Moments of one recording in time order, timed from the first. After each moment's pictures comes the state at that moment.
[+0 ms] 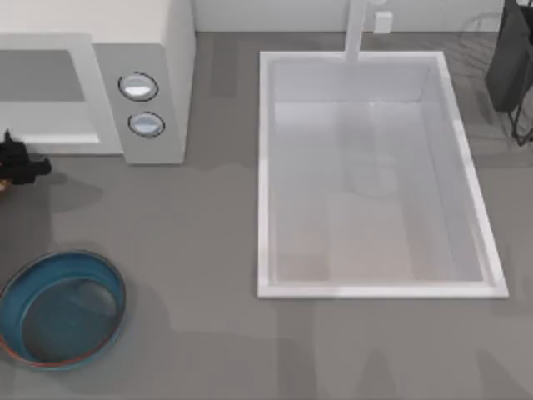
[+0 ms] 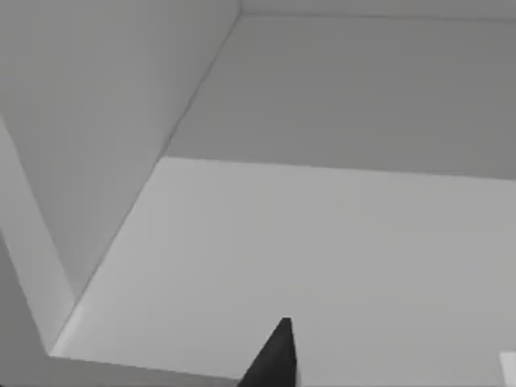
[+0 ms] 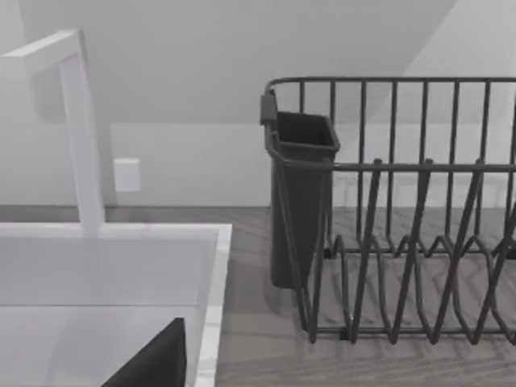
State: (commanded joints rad) left arm 0.18 2.31 0.75 1.33 0.05 0.04; right arm 0.00 0.00 0.00 0.00 0.00 0.00
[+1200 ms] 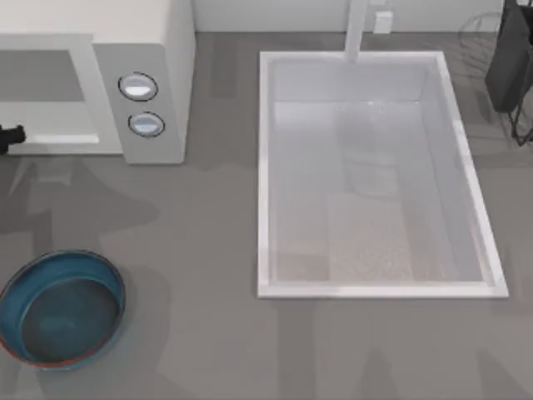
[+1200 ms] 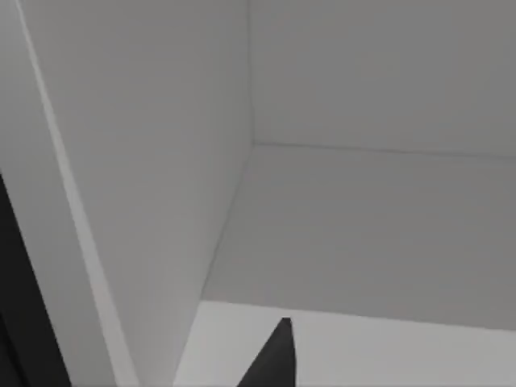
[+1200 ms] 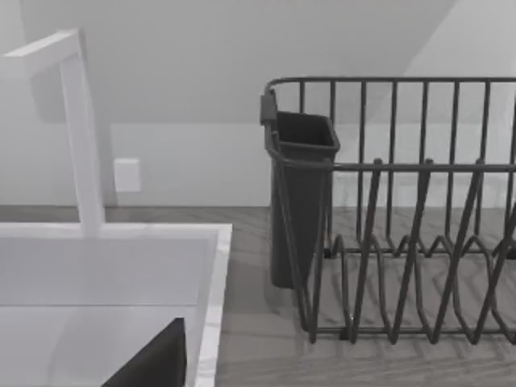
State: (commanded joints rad) left arm 0.19 1.92 0.65 1.07 0.06 0.05; right arm 0.00 0.00 0.00 0.00 0.00 0.00
